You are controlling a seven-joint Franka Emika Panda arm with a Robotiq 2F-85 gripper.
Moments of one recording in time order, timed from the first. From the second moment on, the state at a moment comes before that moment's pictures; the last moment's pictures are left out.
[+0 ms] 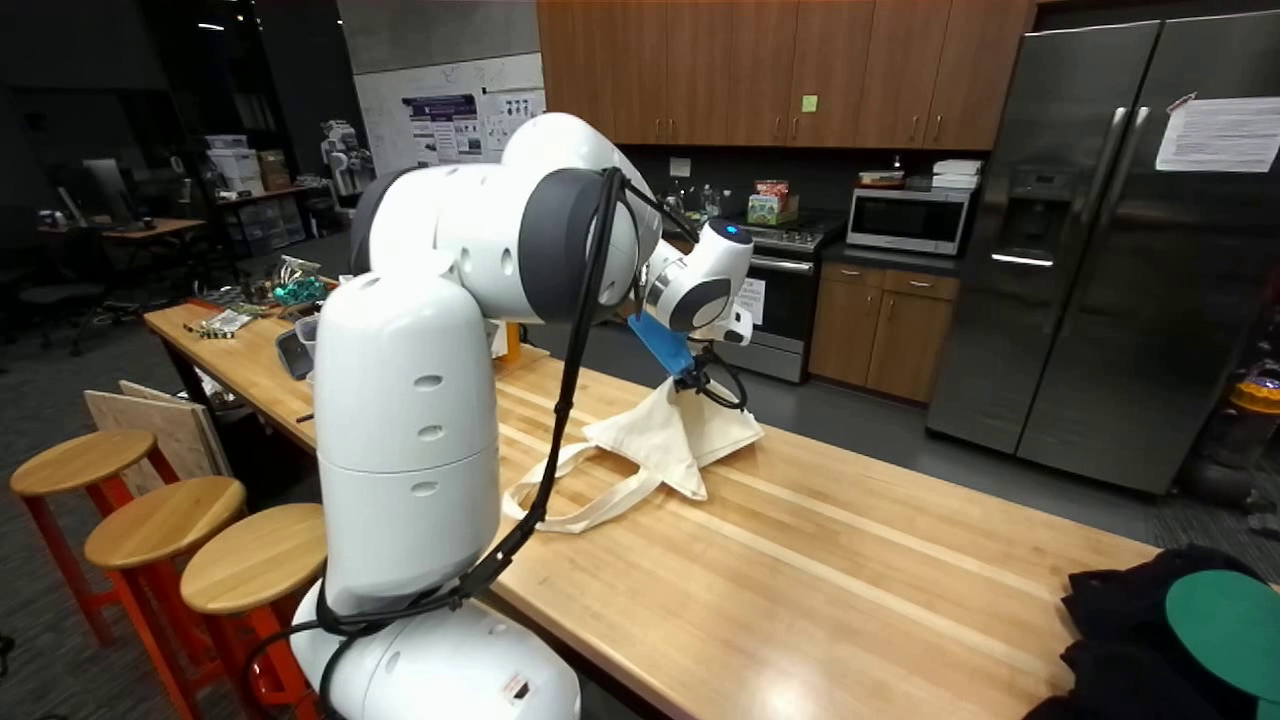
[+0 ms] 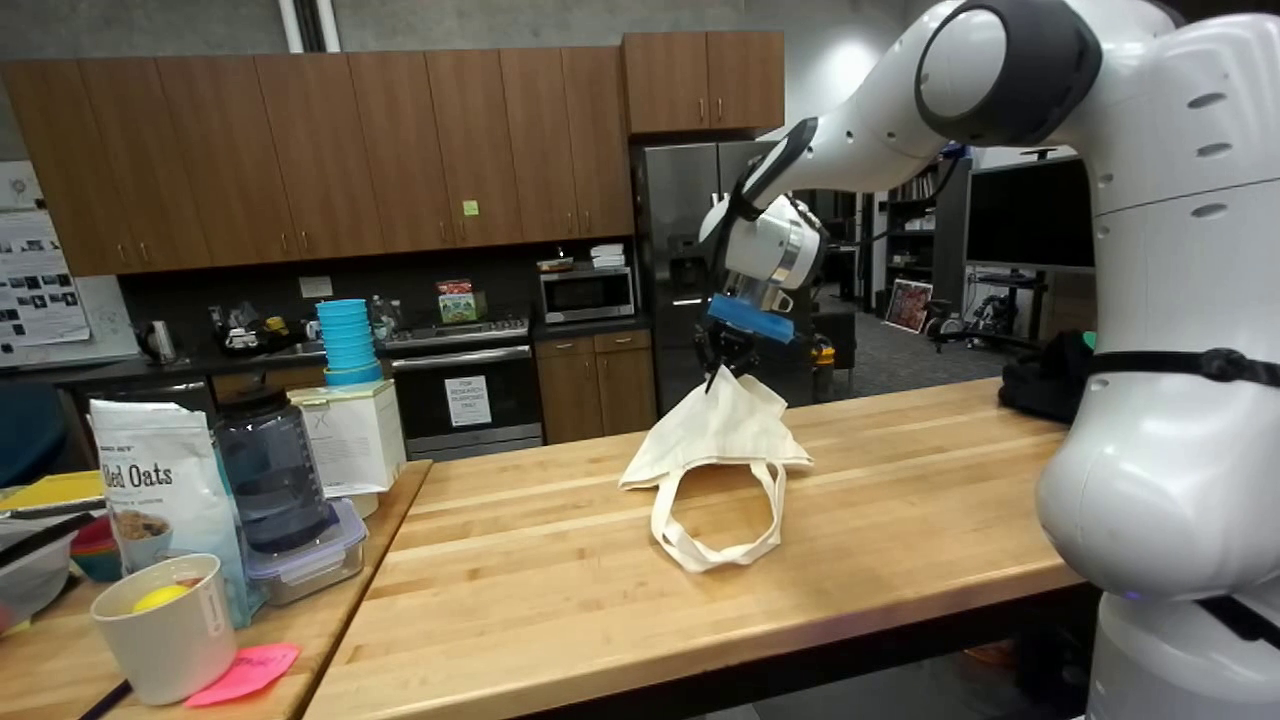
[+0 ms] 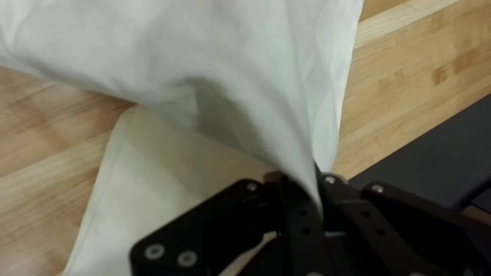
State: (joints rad) arm 0.03 0.17 0.08 -1.98 0.49 2.34 0.20
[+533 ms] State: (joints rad) arm 0.01 0.16 0.06 -1.98 0.55 2.33 0.19
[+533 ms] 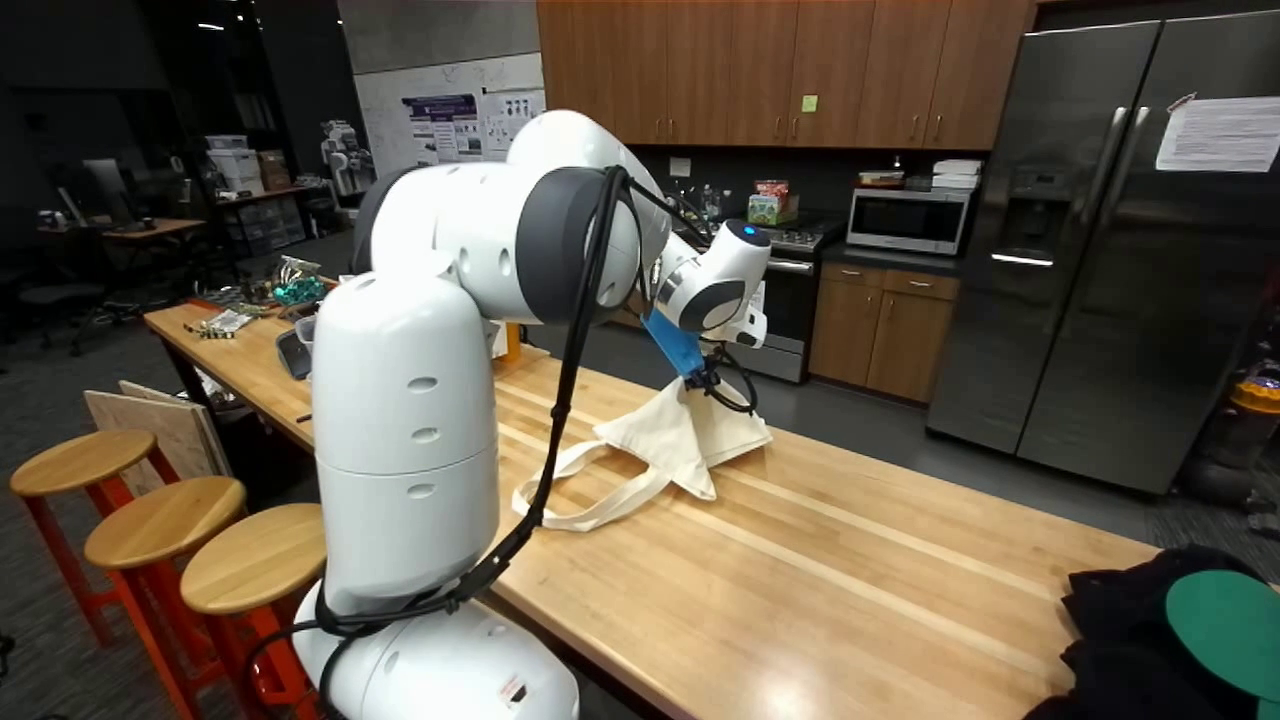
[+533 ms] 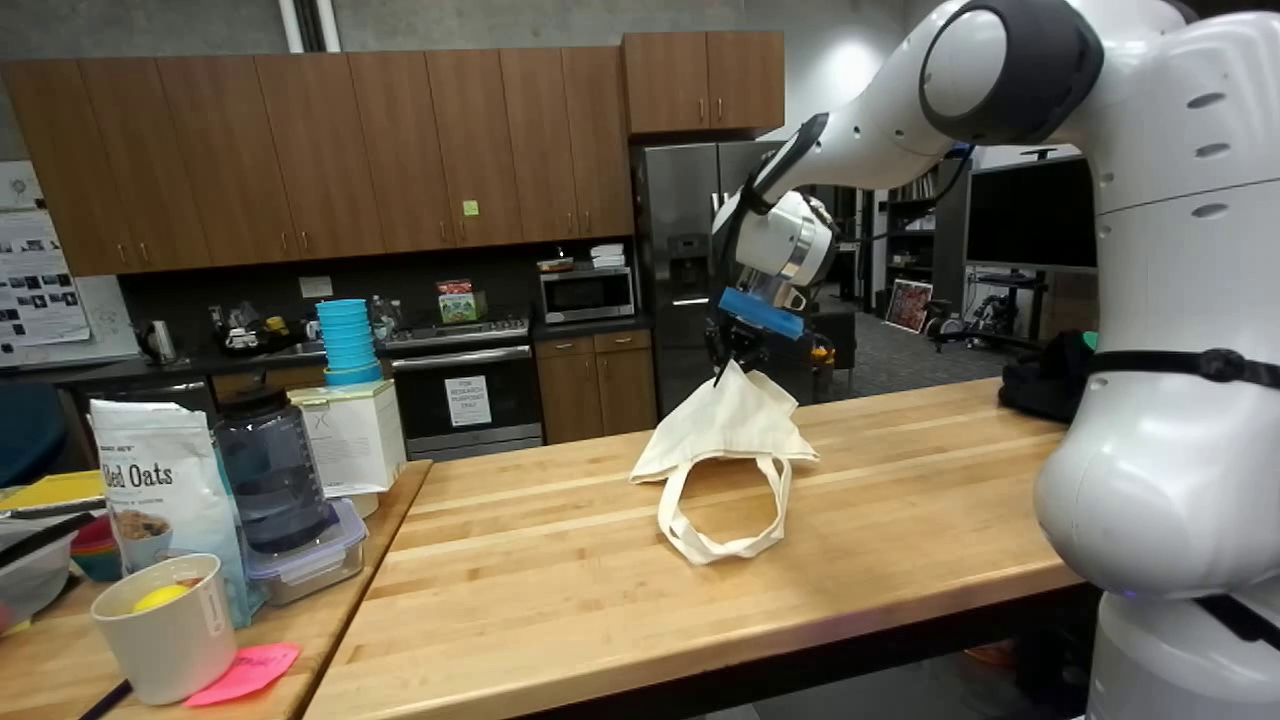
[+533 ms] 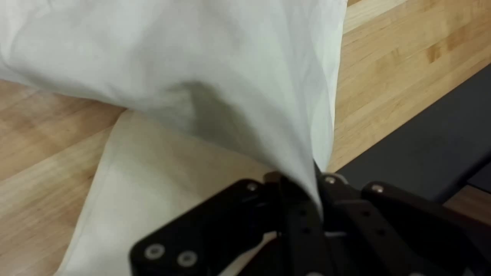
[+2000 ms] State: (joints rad) arm -0.11 0.16 -0.05 -1.98 0.82 2.23 0.06
